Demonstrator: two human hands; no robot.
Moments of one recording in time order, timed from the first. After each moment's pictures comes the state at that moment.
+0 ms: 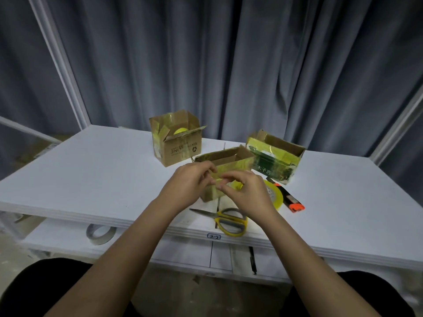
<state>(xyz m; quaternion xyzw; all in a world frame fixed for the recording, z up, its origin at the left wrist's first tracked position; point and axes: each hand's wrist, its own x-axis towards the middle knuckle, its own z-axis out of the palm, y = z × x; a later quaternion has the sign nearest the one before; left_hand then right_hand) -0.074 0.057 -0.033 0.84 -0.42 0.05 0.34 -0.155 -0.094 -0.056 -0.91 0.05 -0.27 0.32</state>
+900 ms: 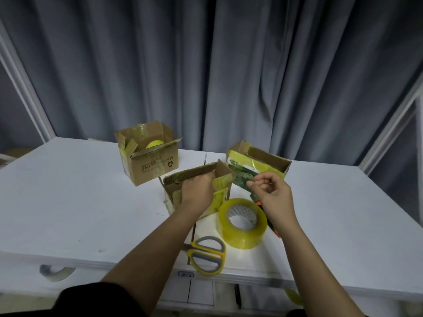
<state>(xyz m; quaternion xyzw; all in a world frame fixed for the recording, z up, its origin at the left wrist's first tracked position) -0.012 -0.093 -0.083 0.92 -0.33 0.08 0.20 -0.143 -0.216 -0.066 -0.71 0.19 -0.35 0.57</state>
